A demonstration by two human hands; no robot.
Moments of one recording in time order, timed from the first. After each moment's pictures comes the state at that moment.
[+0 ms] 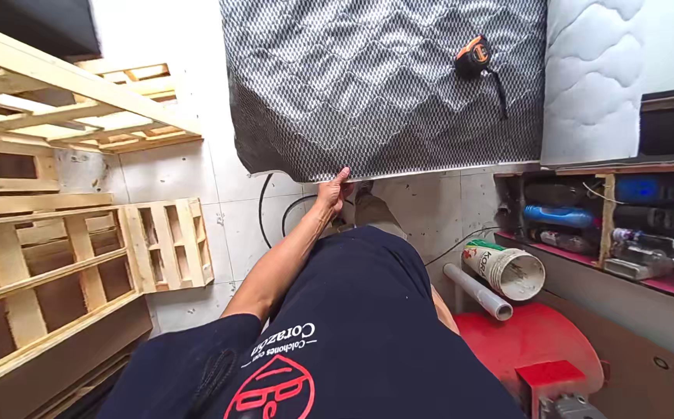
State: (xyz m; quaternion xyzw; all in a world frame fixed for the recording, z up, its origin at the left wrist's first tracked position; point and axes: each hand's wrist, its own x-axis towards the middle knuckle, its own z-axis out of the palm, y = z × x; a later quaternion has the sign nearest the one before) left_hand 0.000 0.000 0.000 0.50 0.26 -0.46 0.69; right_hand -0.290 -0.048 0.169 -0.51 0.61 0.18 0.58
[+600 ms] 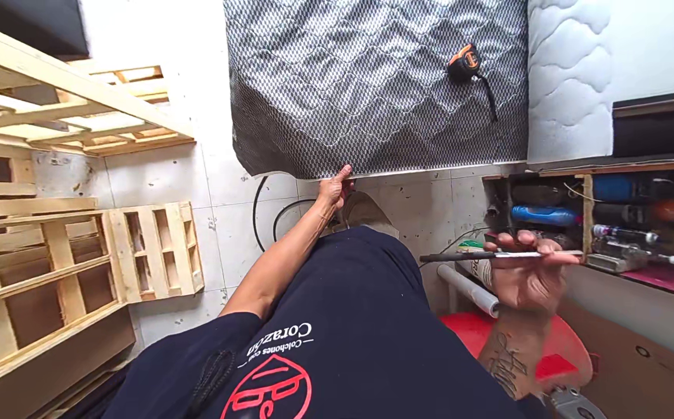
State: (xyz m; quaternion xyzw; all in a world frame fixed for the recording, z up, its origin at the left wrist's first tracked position) left_hand 0.002 0.005 0.006 0.50 0.24 -0.46 0.70; right_hand -0.321 -0.125 0.213 -0.45 0.26 -0.38 0.77
